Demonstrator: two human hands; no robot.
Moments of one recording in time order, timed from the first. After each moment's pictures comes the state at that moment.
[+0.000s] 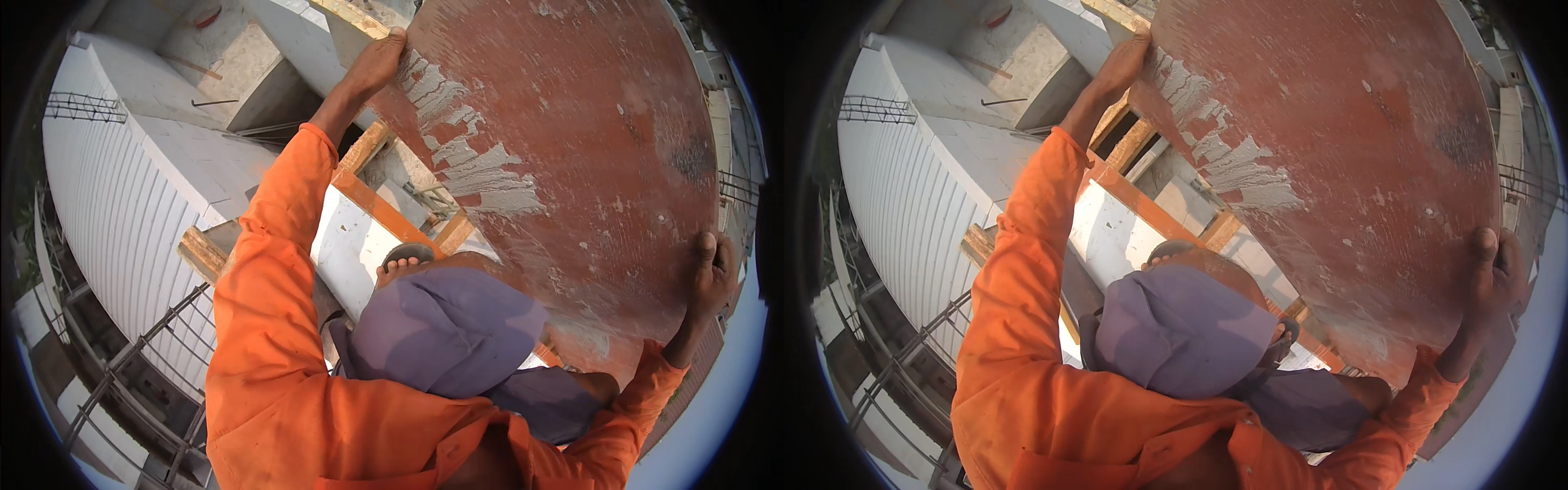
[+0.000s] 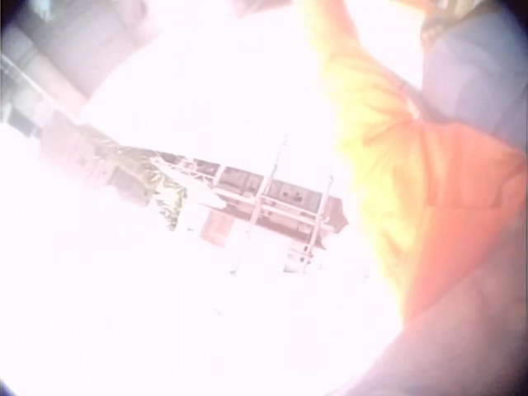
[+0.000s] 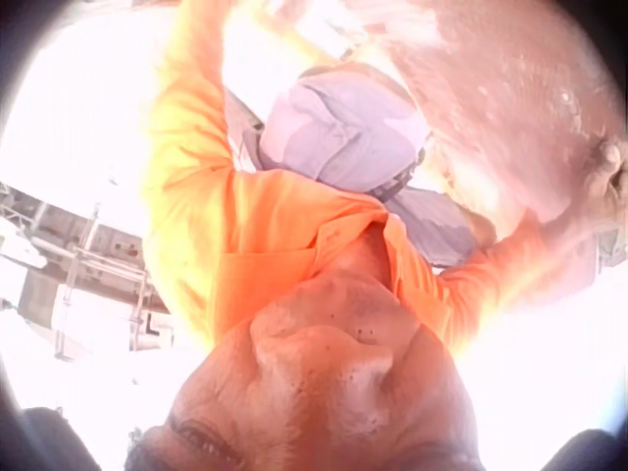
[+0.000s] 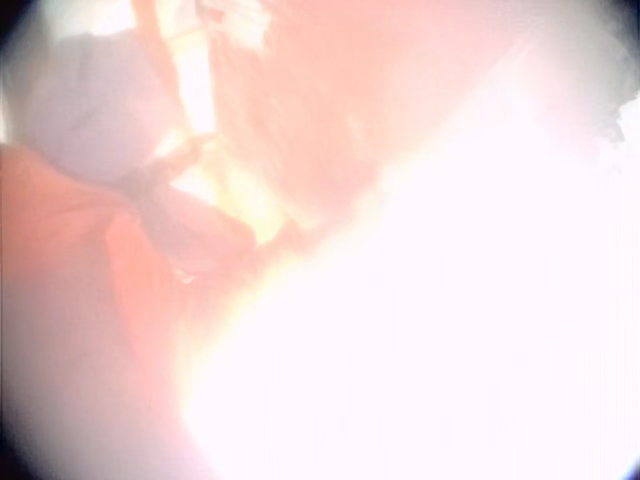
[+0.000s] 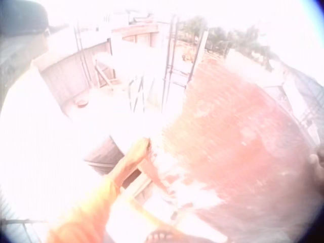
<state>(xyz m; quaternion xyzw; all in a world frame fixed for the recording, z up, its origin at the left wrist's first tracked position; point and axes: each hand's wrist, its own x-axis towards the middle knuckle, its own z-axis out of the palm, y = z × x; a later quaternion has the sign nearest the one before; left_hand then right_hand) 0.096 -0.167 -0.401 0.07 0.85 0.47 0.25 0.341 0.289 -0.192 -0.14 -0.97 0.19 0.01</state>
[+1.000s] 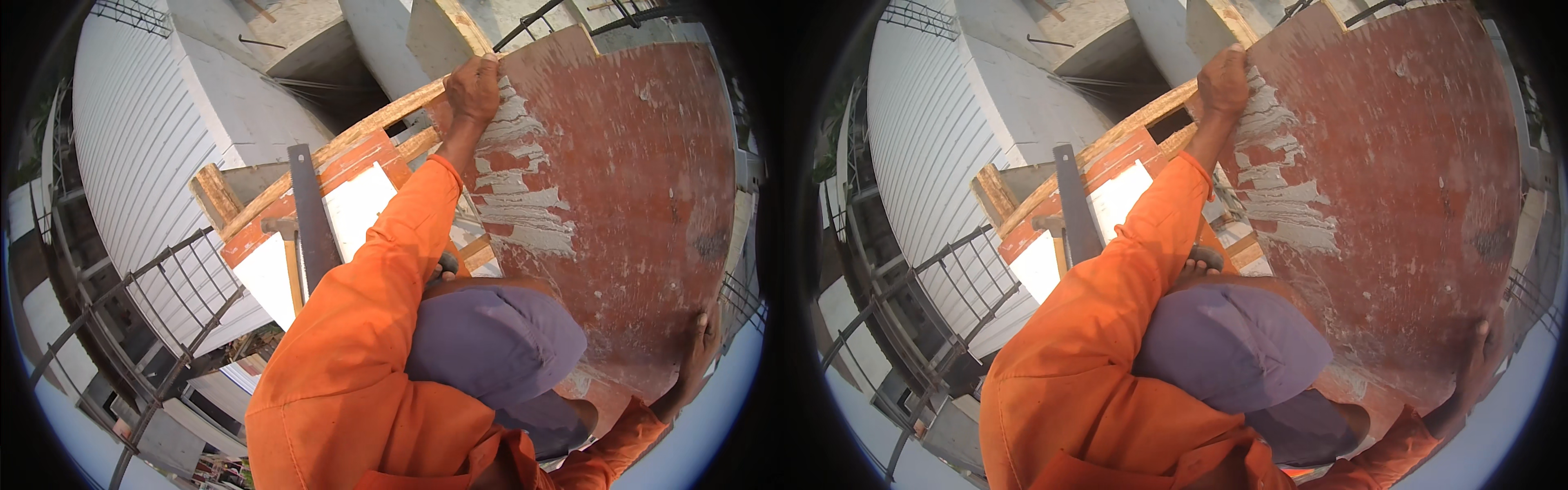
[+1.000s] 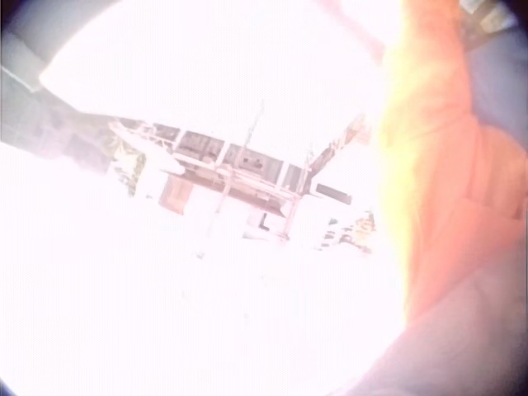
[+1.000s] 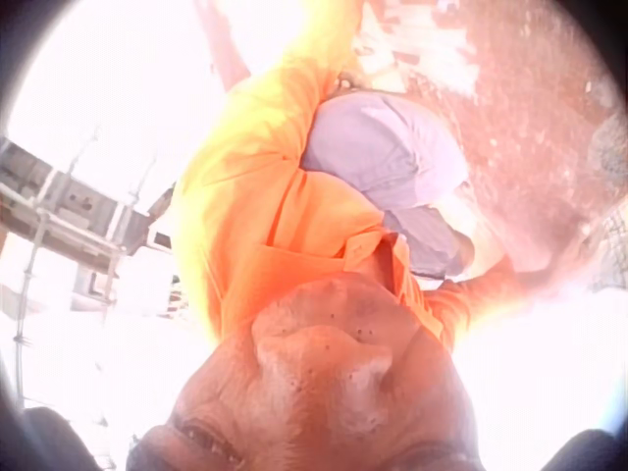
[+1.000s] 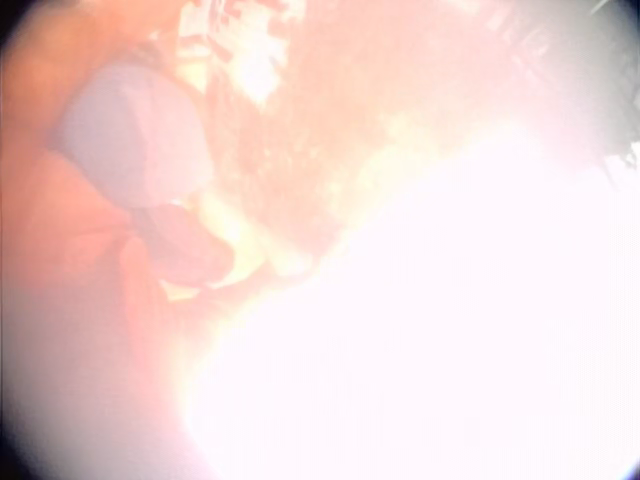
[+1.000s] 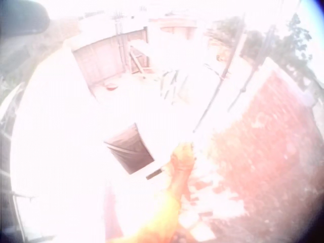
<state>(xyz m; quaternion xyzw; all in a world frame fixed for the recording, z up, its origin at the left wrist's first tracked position) 0.153 -0.178 -0.404 -0.09 0.82 0.55 -0.13 0.379 0.219 -0.118 -0.18 -0.94 0.24 -0.17</state>
